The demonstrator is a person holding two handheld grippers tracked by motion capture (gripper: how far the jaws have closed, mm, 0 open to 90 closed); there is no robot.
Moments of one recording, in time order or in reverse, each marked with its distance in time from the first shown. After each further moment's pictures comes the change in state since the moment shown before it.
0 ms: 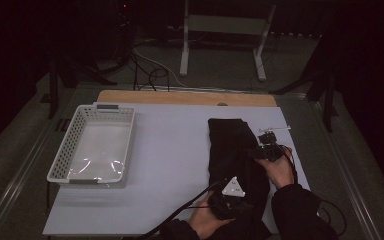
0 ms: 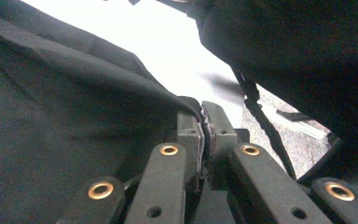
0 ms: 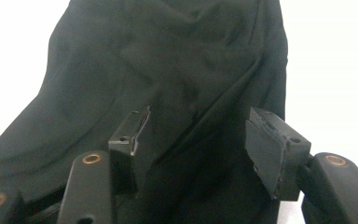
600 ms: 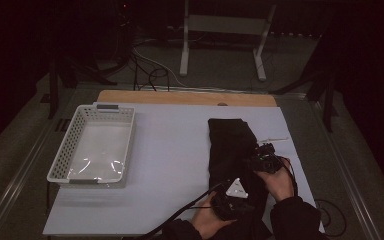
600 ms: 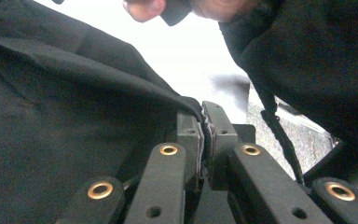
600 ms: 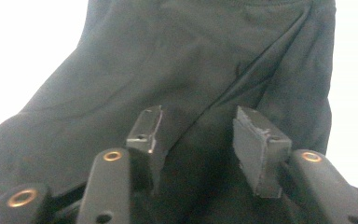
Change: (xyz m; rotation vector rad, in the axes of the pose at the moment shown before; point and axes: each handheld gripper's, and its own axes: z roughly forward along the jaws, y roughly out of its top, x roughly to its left) left arm 0.000 -0.001 0.012 0.034 0.003 0.007; right arm 0.019 -0.030 -0.010 0.003 0.046 -0.023
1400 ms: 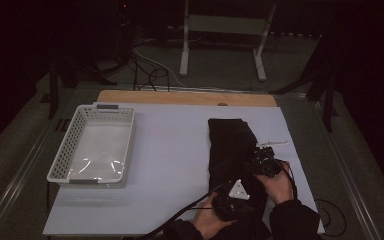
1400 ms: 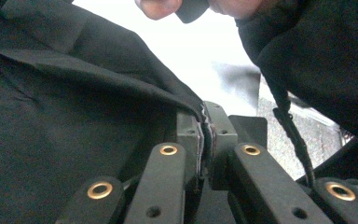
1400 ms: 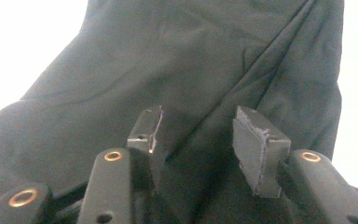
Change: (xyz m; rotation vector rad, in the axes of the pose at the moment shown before) left arm 0.001 -0.003 0.007 0.041 0.026 0.019; right arm 0.004 -0.009 0.001 0.000 -0.009 -0.007
